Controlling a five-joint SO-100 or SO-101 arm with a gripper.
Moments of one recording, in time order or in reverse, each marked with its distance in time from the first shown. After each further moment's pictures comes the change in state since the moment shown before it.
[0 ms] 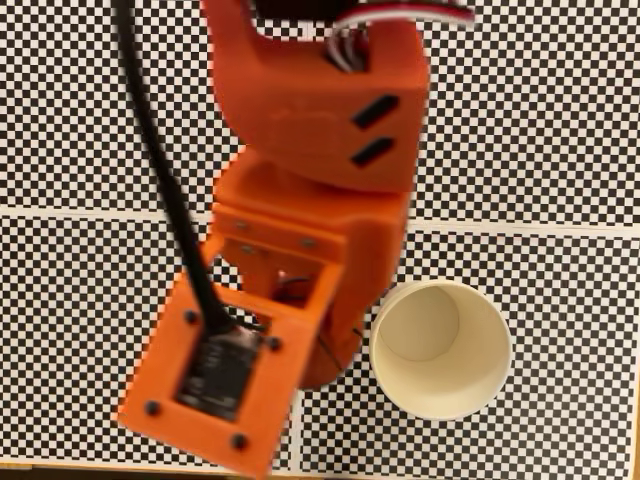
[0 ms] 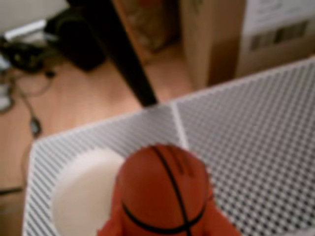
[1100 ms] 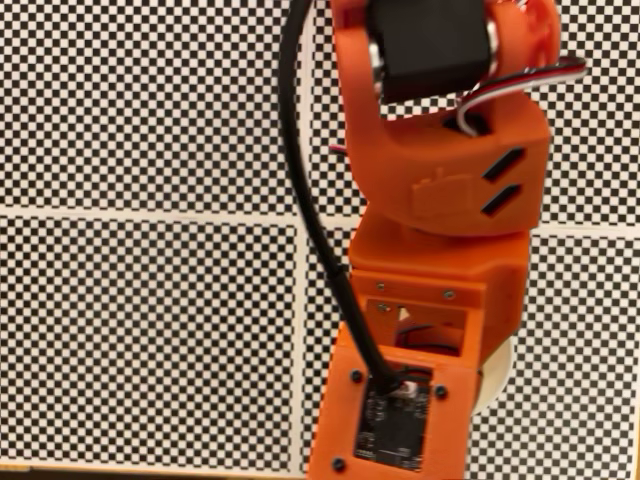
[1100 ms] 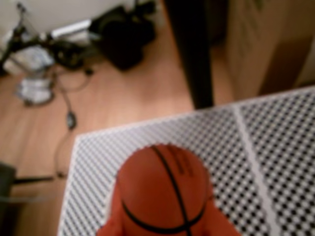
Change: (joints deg) arm -10.6 -8.9 1.1 -13.3 5.4
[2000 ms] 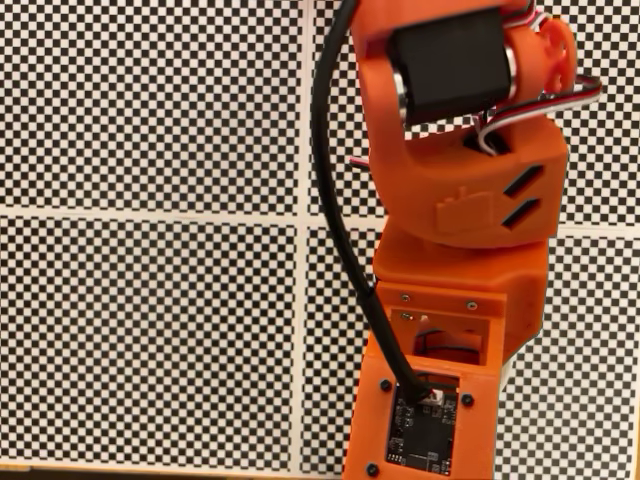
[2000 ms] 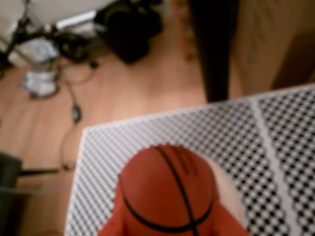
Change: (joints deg) arm -2.7 -2.4 -0.8 -0.8 1.6
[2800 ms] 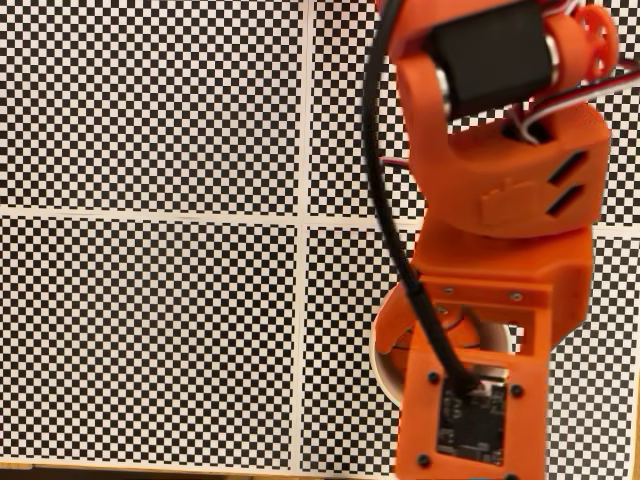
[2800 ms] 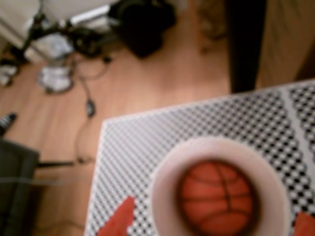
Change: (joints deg) arm -3.5 -0.2 -0.3 0.0 3.3
